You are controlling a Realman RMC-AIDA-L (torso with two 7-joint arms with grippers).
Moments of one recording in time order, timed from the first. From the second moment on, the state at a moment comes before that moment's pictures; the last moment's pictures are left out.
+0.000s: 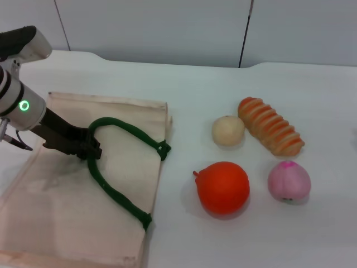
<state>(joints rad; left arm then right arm) -0.93 -1.94 0.49 0.52 -0.15 -1.35 0.56 0.62 2.03 -1.32 0.05 -0.11 -1.62 0.33</state>
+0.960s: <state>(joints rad) -0.96 -1.94 0.51 0.51 -0.06 -1.26 0.59 0.62 2.03 -1.32 0.05 -0.12 -1.65 0.37</state>
